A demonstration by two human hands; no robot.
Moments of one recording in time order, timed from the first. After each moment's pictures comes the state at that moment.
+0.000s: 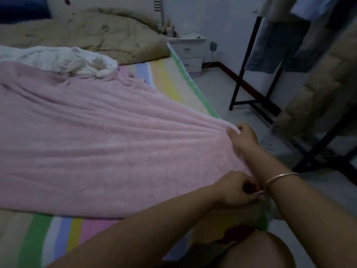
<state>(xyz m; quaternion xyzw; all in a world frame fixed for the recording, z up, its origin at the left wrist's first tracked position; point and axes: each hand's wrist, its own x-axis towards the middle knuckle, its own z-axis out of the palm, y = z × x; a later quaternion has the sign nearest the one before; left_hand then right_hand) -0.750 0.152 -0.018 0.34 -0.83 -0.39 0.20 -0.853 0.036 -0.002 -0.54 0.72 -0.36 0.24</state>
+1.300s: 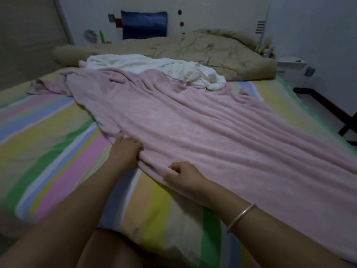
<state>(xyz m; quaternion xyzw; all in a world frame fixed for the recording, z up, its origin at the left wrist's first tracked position) -0.115 0.242 -0.023 0.76 -0.63 0.11 0.05 -0.370 0.214 0.007 -0.84 0.36 -0.10 0.40</state>
